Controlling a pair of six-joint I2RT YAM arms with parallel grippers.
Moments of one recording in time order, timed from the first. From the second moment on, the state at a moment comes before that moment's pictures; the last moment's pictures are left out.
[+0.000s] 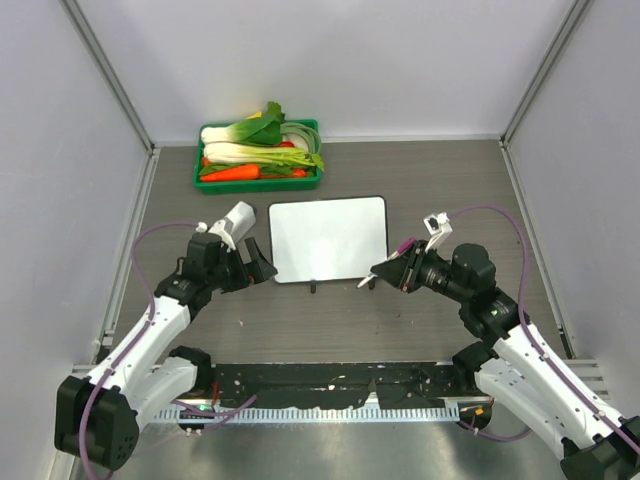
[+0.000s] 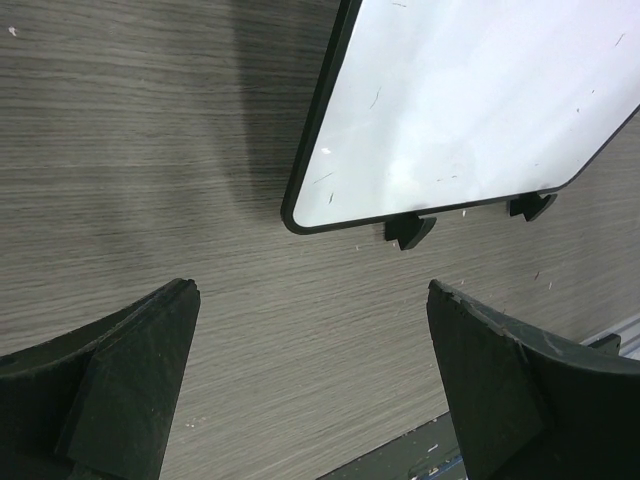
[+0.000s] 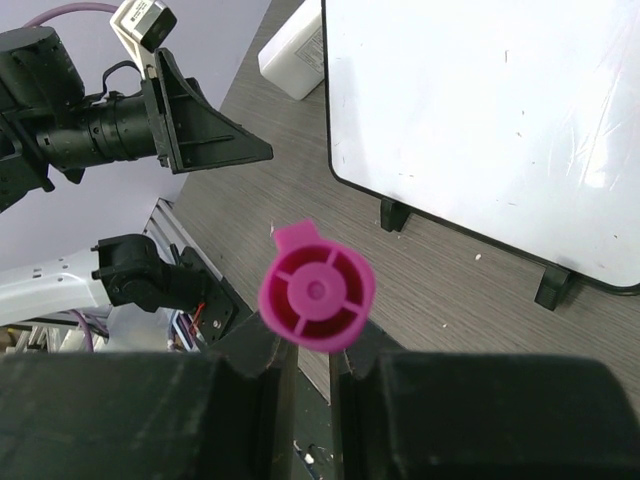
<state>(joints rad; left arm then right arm) -0.29 0.91 0.54 -0.35 0.22 -0.60 0.49 0.63 0.51 -0.12 -0.42 0.66</state>
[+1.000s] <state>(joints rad) -0.29 0.86 0.51 -0.34 0.23 -0.63 0.49 0.61 0.48 -0.12 -0.39 0.66</state>
